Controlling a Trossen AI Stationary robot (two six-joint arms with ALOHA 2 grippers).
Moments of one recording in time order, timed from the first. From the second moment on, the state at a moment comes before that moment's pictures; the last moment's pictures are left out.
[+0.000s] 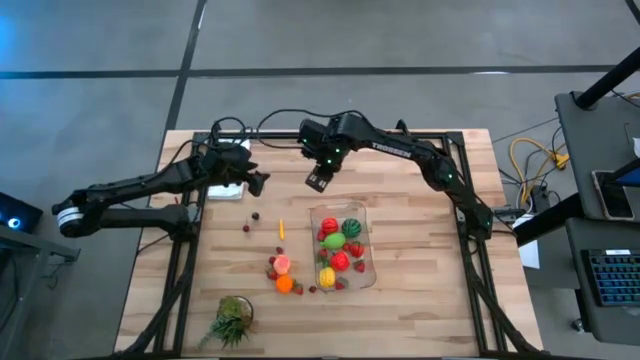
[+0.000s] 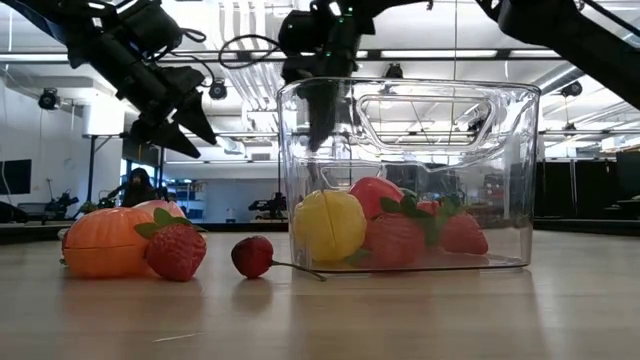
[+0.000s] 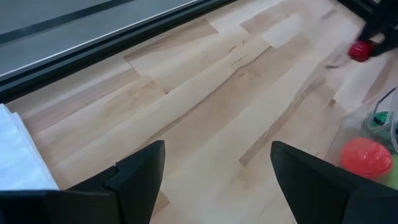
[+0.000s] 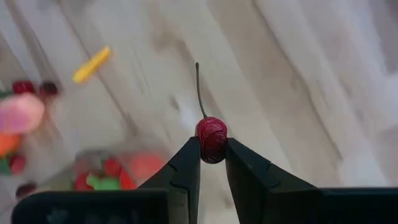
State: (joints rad) left arm 0.50 0.90 0.59 -0.33 -0.08 -0.36; right arm -0.29 2.28 2.35 -1.37 -0.14 0.21
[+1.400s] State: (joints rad) left arm 0.50 0.95 0.56 -0.33 0.11 -0.44; right arm 0.17 2.19 2.13 -1.53 0.20 0.94
